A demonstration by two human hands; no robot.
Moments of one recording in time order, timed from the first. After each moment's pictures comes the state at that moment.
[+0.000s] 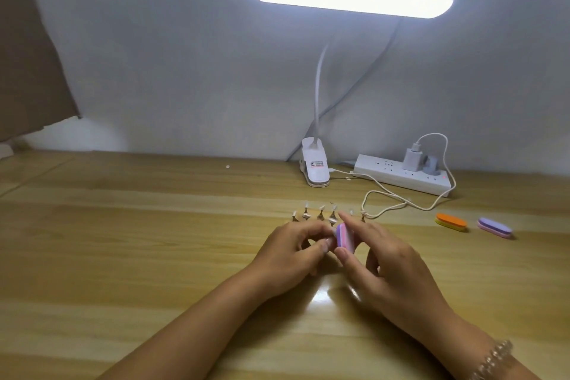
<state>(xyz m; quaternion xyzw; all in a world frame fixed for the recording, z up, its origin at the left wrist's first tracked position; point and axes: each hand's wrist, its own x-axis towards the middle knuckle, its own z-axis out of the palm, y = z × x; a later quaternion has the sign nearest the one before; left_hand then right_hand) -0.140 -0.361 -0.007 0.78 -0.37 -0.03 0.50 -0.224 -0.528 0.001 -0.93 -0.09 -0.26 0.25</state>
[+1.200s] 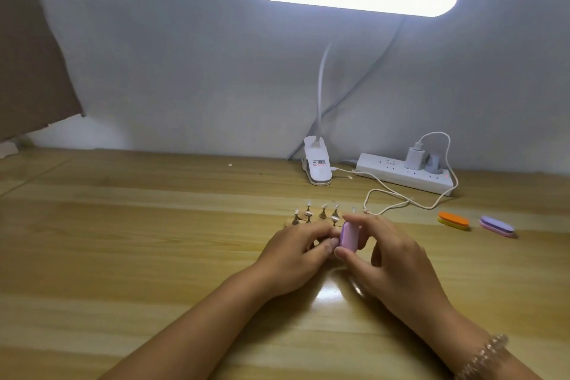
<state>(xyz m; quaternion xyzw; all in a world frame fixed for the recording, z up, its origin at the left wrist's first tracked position) -0.145 -0.361 -0.004 0.83 -0.37 0.00 0.40 -0.221 -0.530 0.000 -0.92 -0.08 -0.29 0.25</state>
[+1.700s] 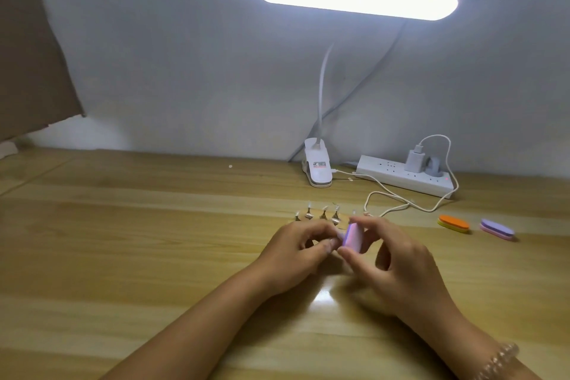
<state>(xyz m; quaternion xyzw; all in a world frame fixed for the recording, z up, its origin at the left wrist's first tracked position) -0.142 -0.360 -0.005 0.78 -0.36 -0.04 0.51 -0.222 -0.532 0.001 -0.91 -0.06 -0.29 0.28</state>
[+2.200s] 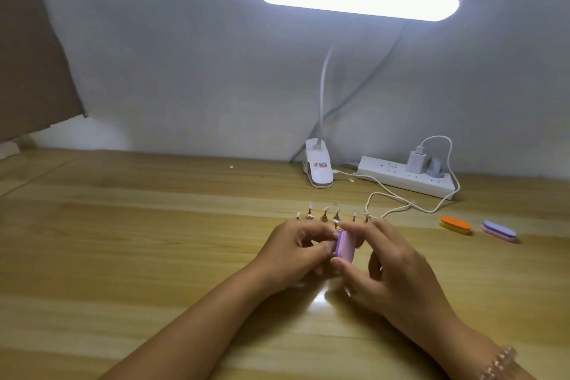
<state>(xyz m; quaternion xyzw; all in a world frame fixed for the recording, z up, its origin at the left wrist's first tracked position) -0.141 -0.359 -0.007 0.75 -0.32 -0.08 0.57 -0.226 -0.527 0.001 -0.93 -0.09 -0.28 0.24</state>
